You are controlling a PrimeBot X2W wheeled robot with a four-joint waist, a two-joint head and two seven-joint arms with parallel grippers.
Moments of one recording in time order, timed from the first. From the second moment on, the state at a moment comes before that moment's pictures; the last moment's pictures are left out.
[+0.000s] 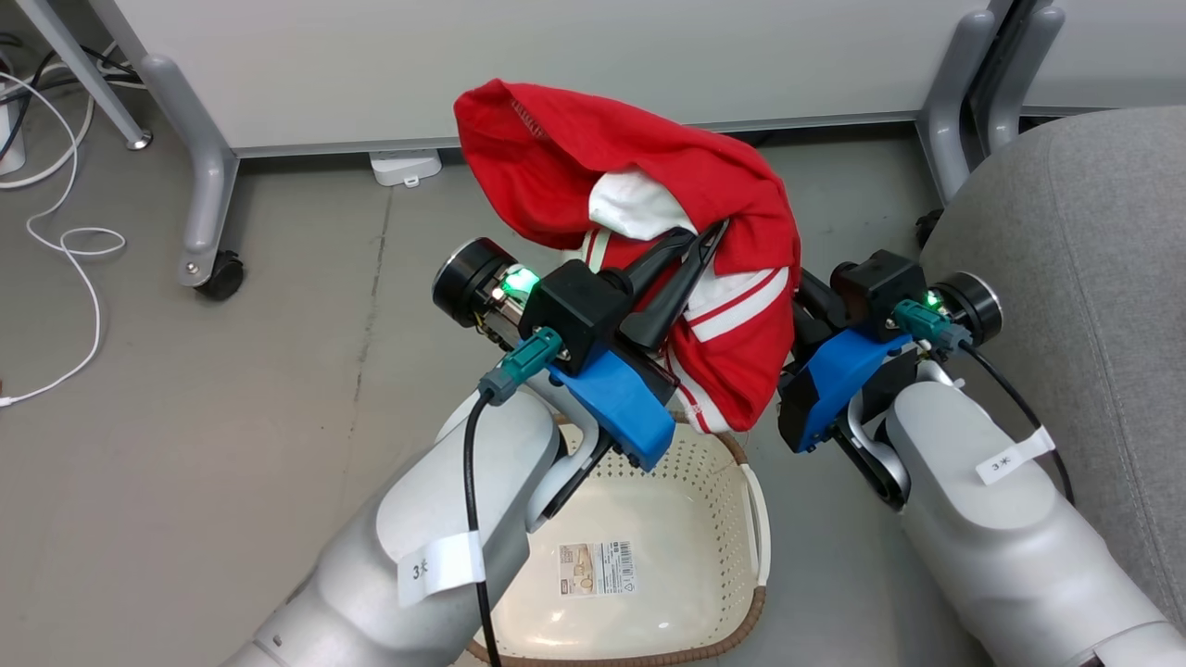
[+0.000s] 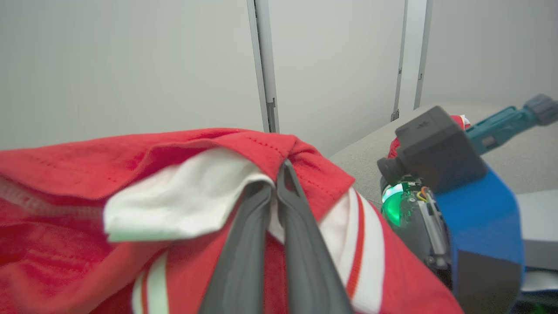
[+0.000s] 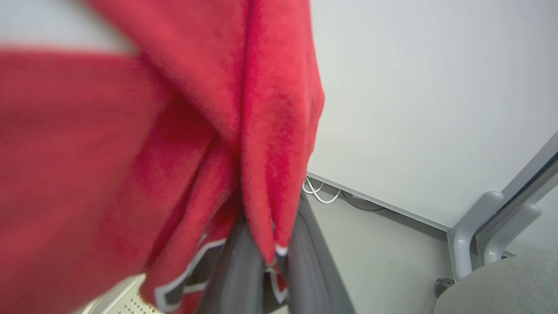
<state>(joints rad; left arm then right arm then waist) -0.75 0.06 -0.79 0.51 -0.43 -0.12 -0.26 -0.76 -0.15 0.50 0.80 0.25 0.13 -0.26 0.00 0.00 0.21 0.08</state>
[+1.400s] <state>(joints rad) -0.75 0.08 -0.74 0.53 -0.37 -0.11 -0.26 -0.70 -0.18 0.31 0.64 0.25 0.13 -0.26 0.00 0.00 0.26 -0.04</state>
